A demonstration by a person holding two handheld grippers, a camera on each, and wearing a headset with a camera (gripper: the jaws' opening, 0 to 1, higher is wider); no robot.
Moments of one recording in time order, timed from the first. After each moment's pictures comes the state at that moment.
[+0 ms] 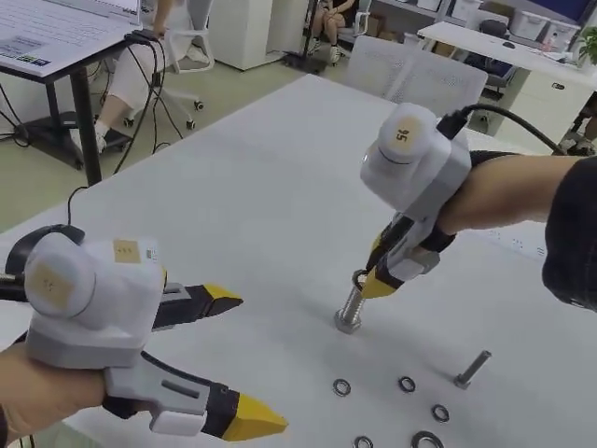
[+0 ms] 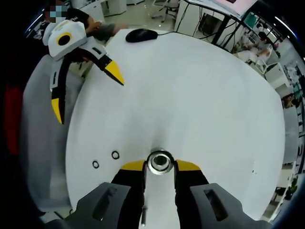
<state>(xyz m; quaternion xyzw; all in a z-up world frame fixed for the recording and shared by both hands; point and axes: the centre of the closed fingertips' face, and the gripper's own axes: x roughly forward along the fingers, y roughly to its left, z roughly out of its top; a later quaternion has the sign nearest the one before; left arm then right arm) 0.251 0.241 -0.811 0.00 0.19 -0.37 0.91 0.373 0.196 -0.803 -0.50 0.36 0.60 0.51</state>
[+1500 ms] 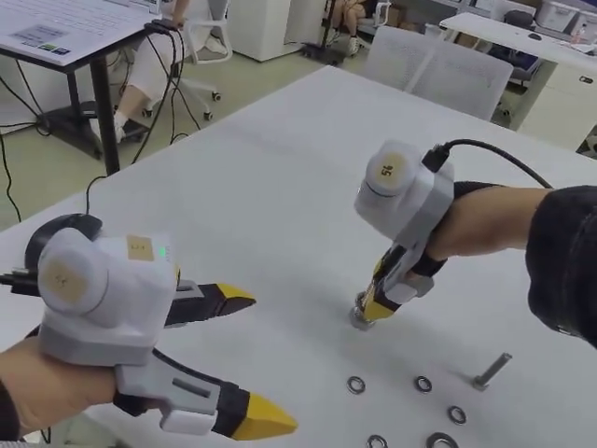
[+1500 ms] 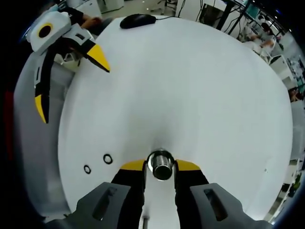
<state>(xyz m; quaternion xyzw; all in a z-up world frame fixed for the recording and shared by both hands) 0.246 0.238 -0.811 0.00 0.19 -0.37 0.91 0.374 0.193 -0.849 -0.51 0.40 0.59 0.49</state>
